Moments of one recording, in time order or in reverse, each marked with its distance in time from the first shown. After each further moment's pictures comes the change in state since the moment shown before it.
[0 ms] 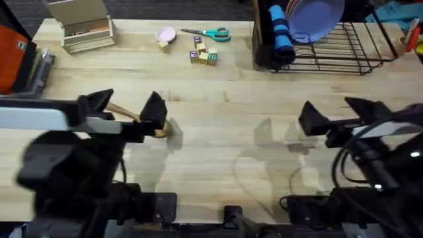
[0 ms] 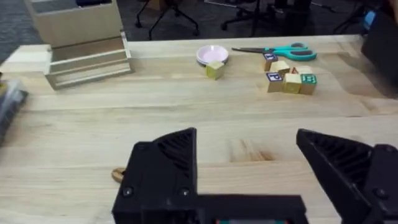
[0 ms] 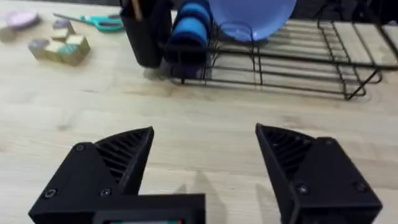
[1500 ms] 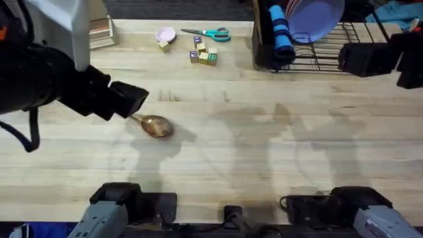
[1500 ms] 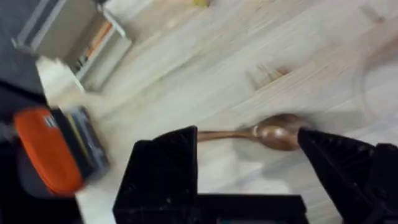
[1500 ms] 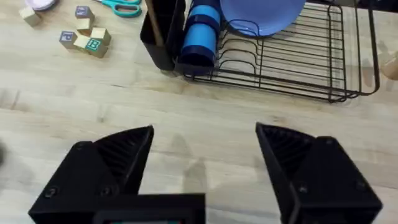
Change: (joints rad) left arm 0.000 0.809 0.952 -0.728 0.000 0.575; right arm 0.000 0.783 0.976 -0.543 -0.037 -0.038
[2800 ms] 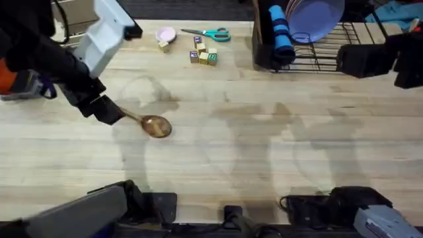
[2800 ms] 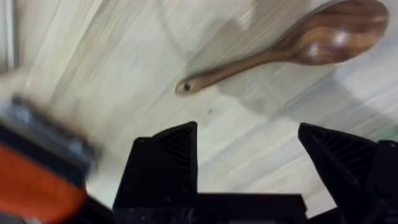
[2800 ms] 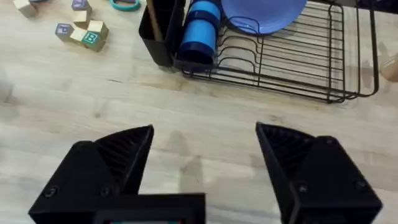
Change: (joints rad) left arm 0.307 0.491 0.000 -0.061 0.012 0.572; right arm 0.000 0.014 0.000 0.000 0.000 -0.029
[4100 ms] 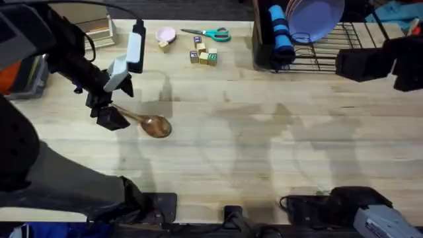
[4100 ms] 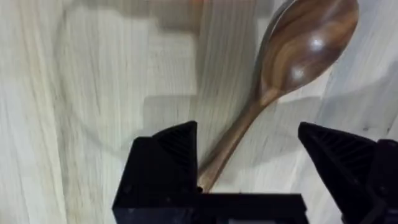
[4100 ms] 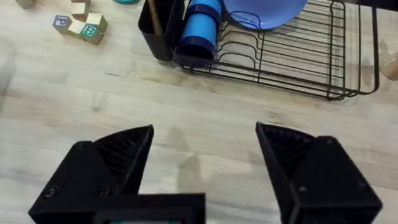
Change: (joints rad) left arm 0.061 0.368 0.000 0.054 0.225 0.641; right arm 0.000 0.001 0.000 -0.021 0.000 -0.016
